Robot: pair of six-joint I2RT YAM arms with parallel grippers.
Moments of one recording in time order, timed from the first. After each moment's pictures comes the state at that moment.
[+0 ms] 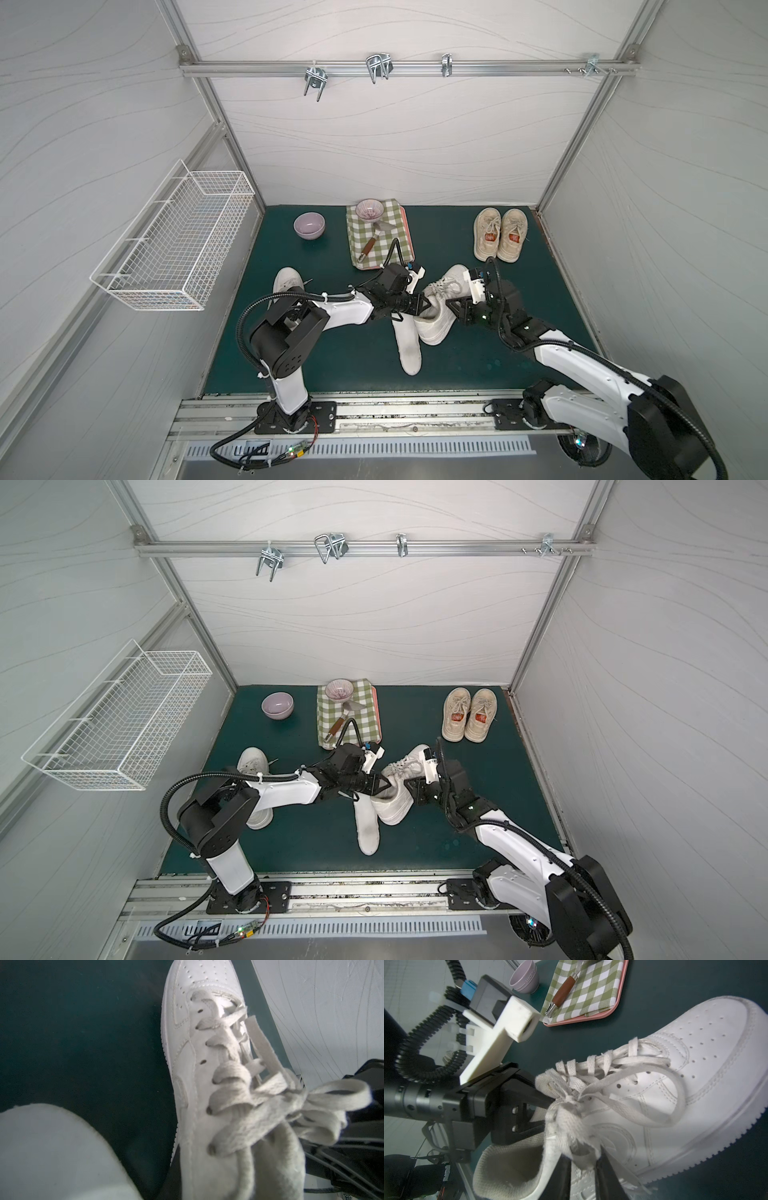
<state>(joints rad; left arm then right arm) -0.73 1.76 0.91 0.14 0.43 -0.53 0.56 1.05 0.45 0.03 -0.30 0.43</state>
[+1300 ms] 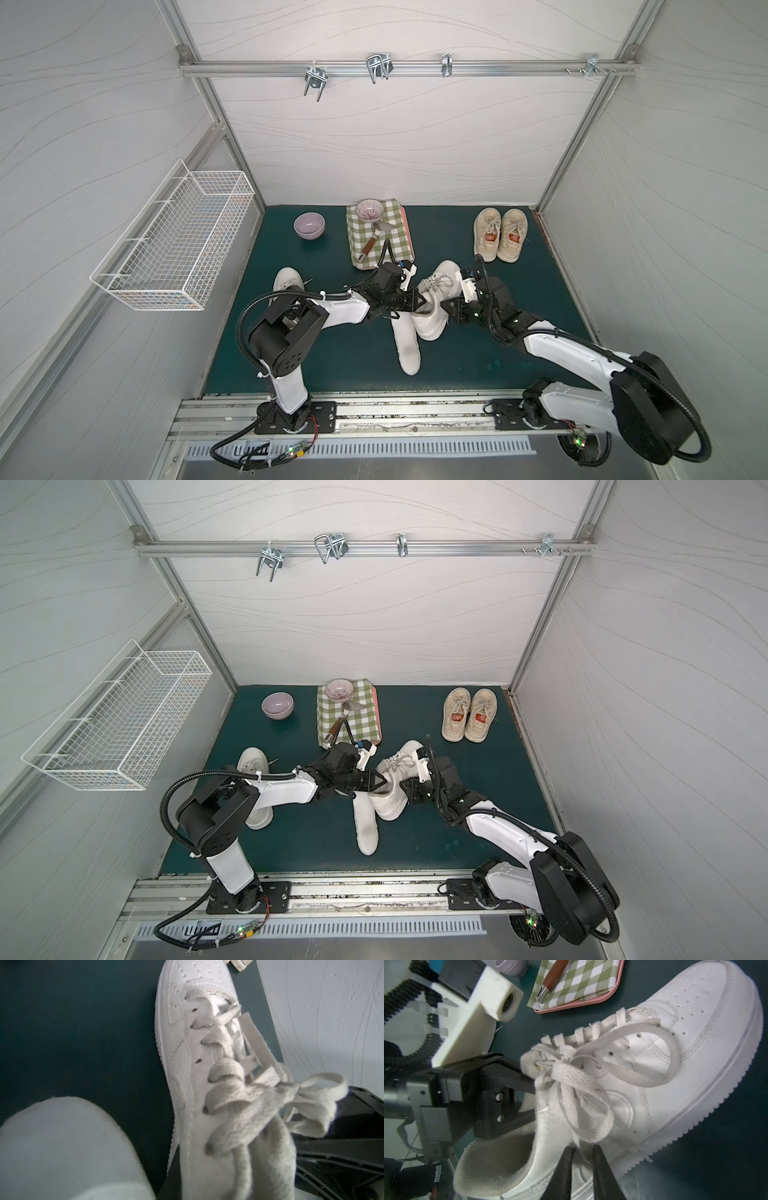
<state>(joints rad) -0.69 1.76 0.88 0.19 0.42 -0.63 0.60 1.17 0.49 0.04 -0.27 0.44</state>
